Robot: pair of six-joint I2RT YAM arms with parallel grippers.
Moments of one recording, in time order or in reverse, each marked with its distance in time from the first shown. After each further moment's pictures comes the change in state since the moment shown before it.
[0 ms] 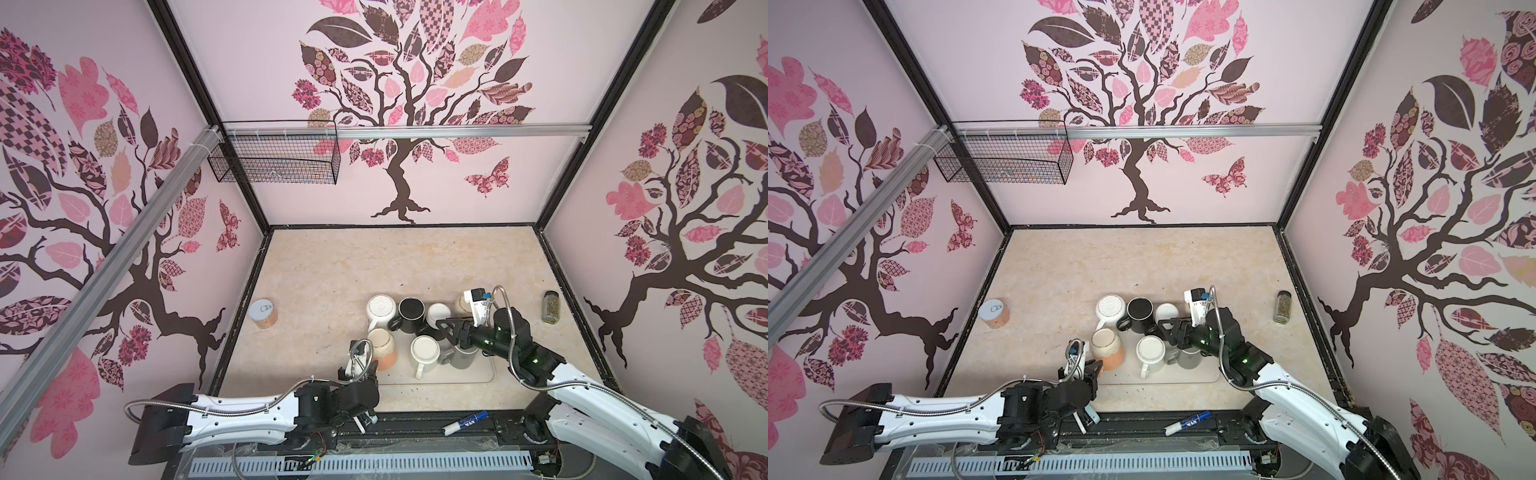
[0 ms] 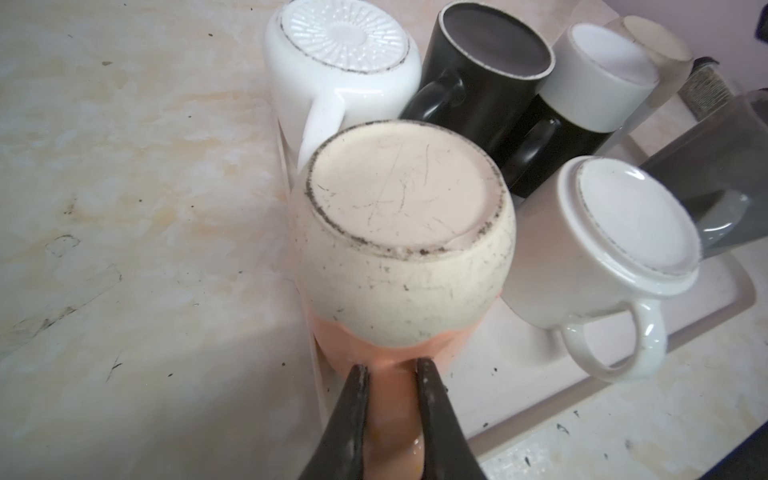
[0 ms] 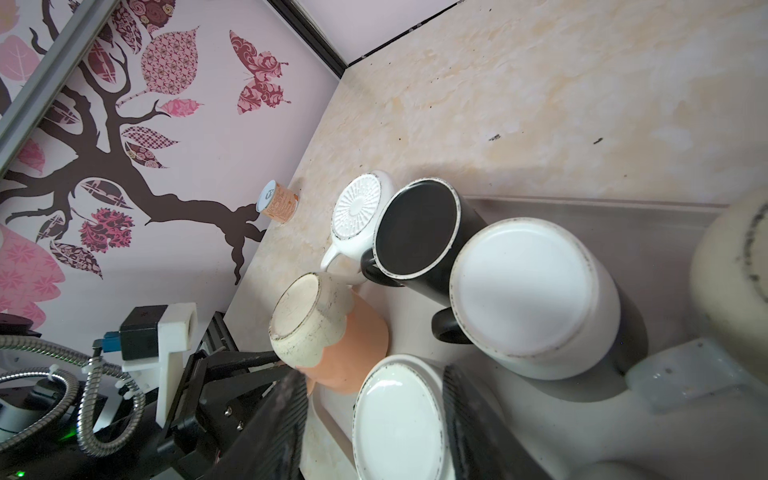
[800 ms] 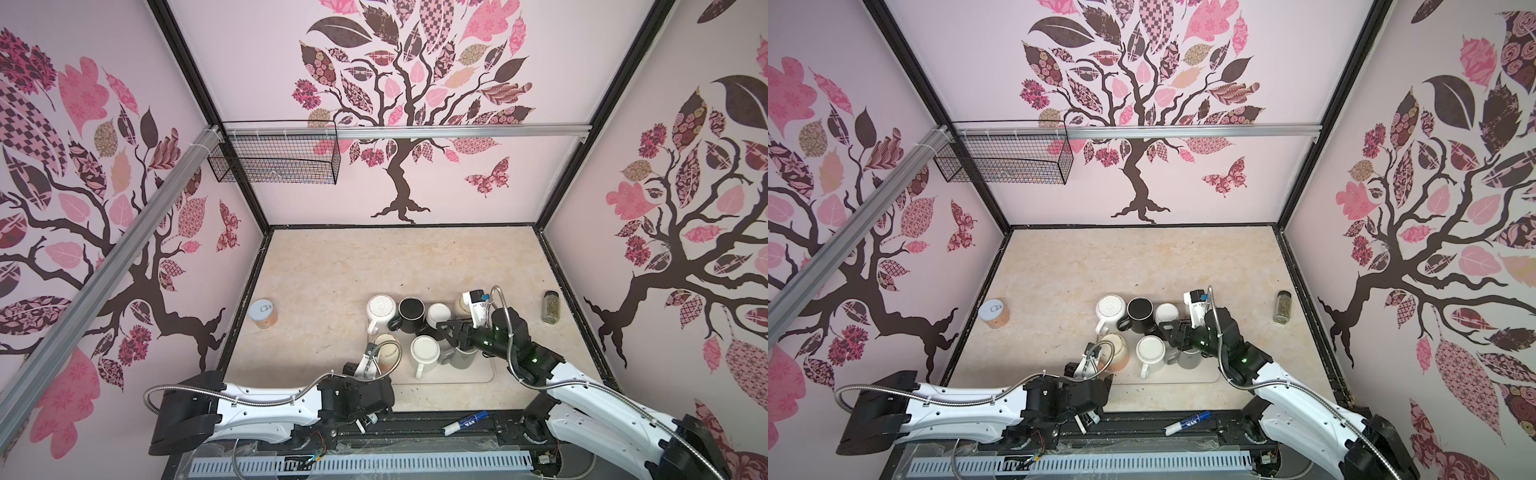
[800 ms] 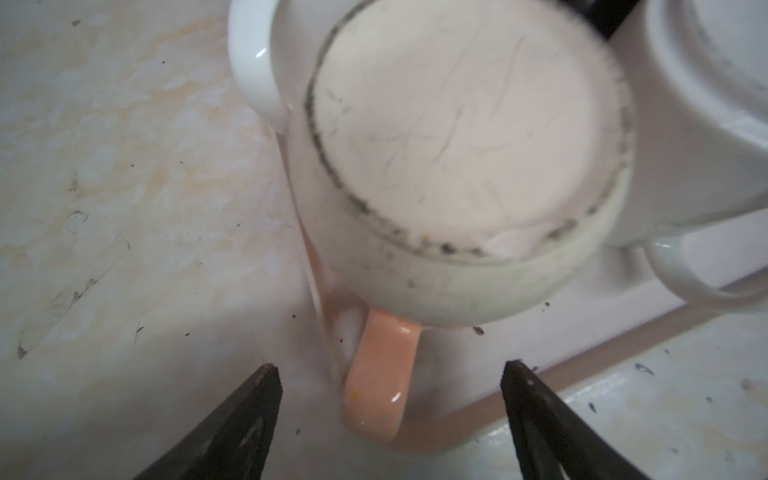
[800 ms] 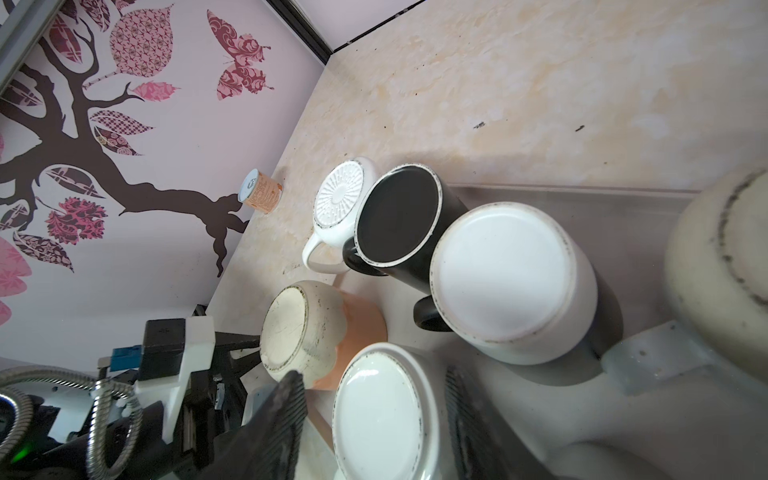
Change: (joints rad) left arm 0.001 0.245 0.172 -0.187 0.111 0.051; right arm 0.000 -0.001 0.002 -0.049 0.014 -0.032
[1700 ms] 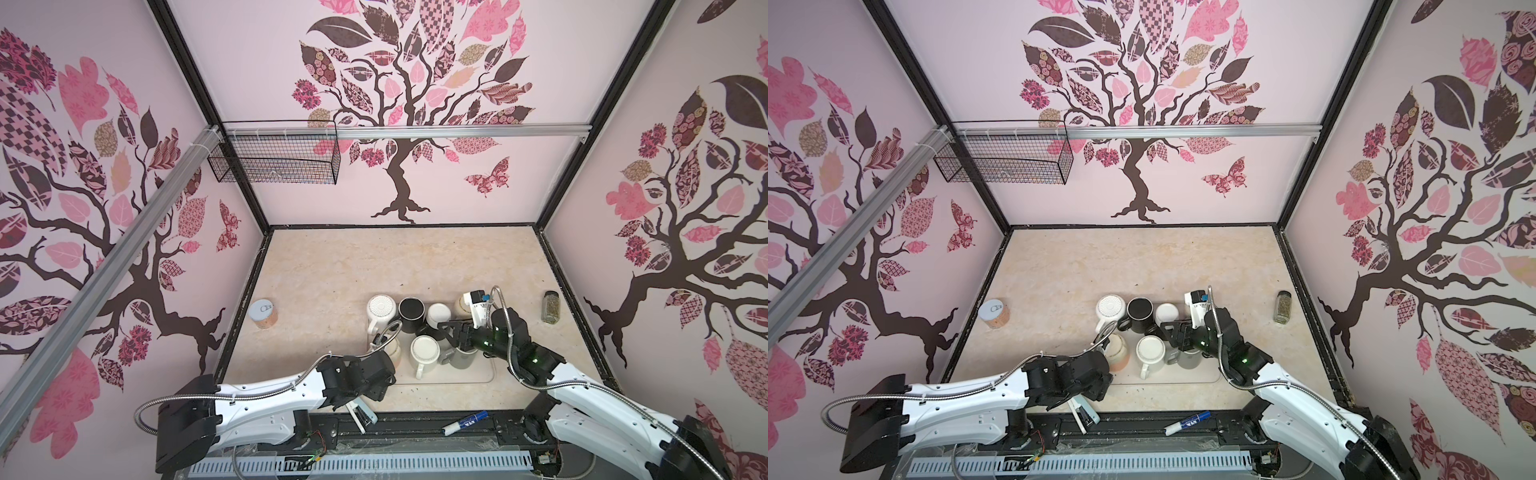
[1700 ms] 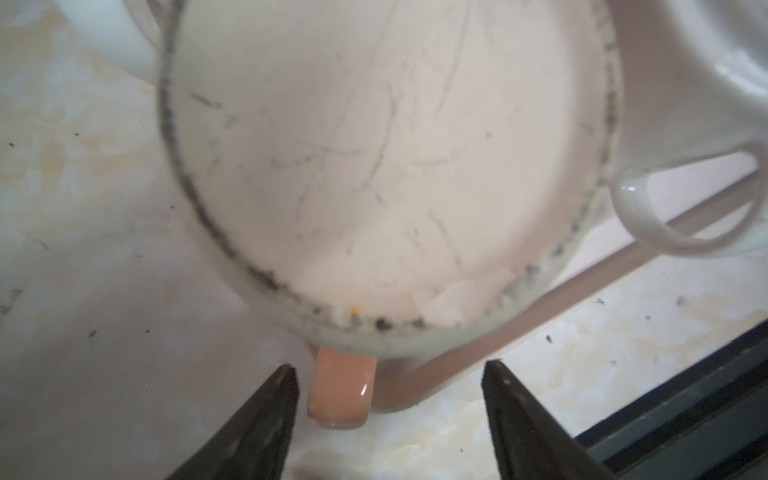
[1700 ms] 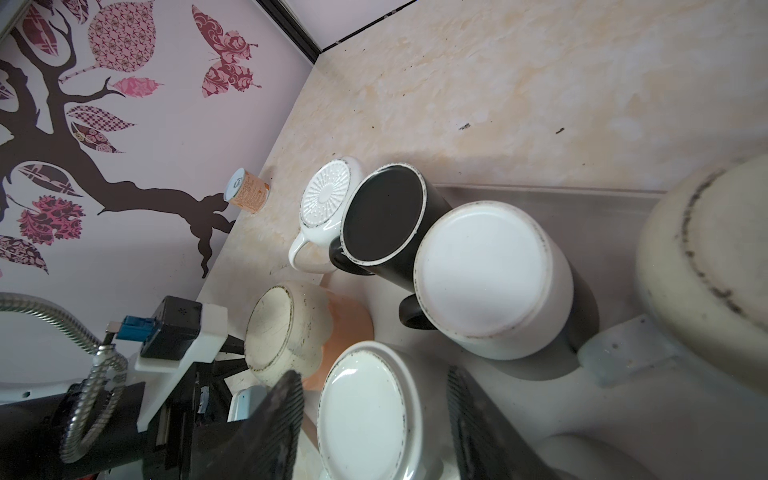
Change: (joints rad) left arm 0.216 0.031 0.117 -0.145 0.330 0.214; right arm 0.000 -0.001 0.000 -0.018 0.028 -0.019
